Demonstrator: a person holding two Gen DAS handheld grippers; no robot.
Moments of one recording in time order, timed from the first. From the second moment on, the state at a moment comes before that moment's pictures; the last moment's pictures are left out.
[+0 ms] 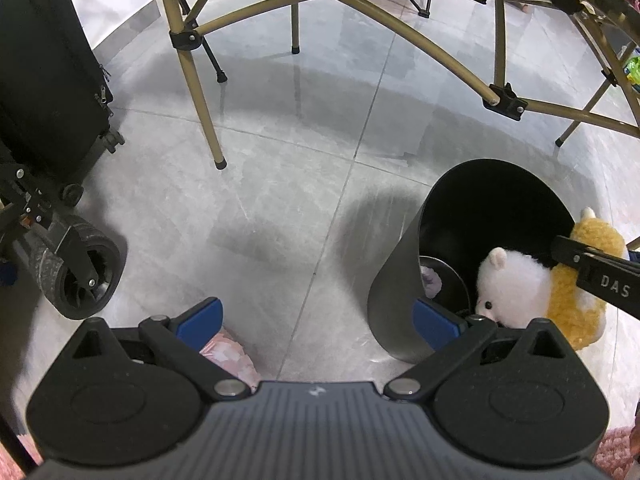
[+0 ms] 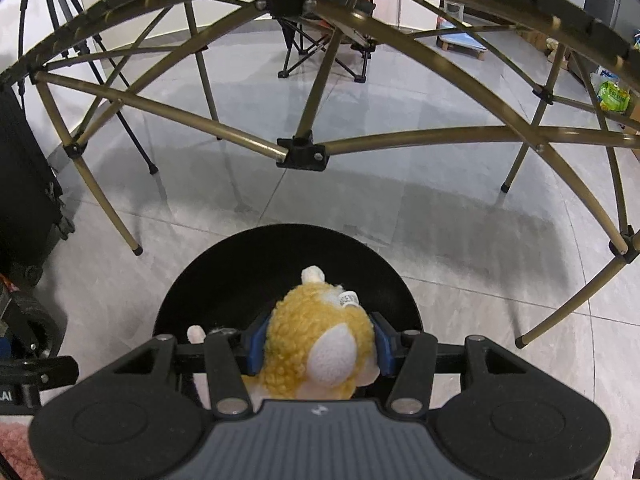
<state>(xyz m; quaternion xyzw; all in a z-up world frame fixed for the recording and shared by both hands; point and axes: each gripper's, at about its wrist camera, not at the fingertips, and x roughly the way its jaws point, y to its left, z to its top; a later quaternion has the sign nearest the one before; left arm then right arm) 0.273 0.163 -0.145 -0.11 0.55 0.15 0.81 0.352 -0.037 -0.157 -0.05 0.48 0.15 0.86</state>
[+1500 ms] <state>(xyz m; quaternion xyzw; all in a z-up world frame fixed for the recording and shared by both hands) 0.269 0.165 -0.137 -0.11 0.55 0.15 0.82 0.342 -0.037 -0.167 -0.04 0.56 0.17 0.81</state>
